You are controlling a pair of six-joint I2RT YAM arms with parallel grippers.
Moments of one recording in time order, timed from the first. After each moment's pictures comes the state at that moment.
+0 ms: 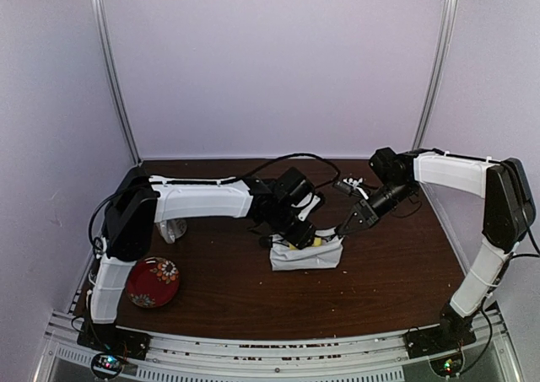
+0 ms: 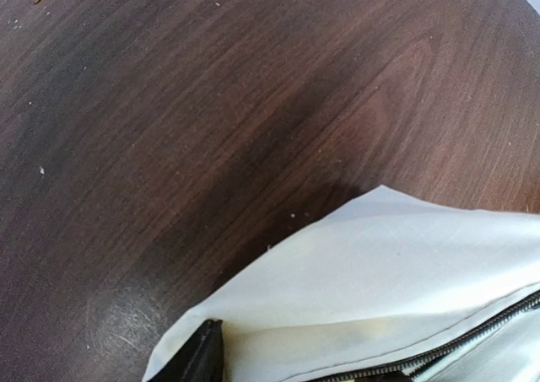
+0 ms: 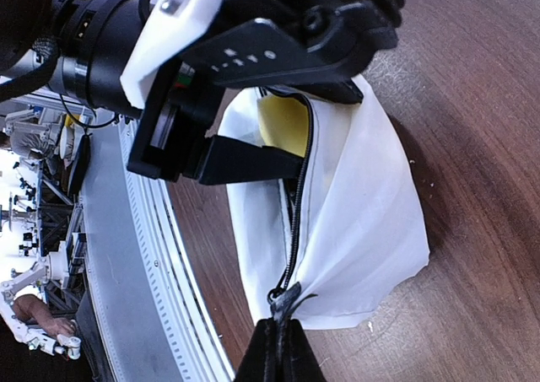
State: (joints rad) left arm -1.00 2.23 1.81 -0.55 0.04 -0.19; right arm 0.35 1.71 1.26 -0.94 -0.87 -0.37
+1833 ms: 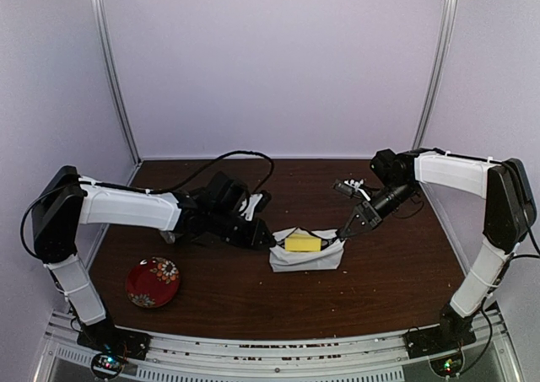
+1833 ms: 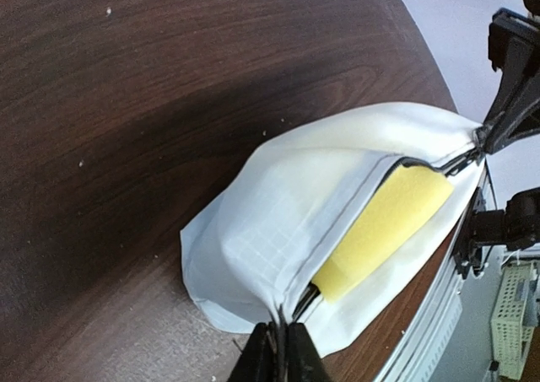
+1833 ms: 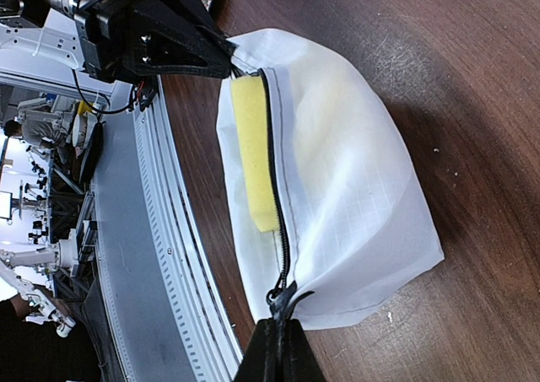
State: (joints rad) left arm -0.88 1.75 1.10 -0.12 0.34 -0.56; right arm 0.35 1.71 1.26 -1.00 -0.90 -0.42
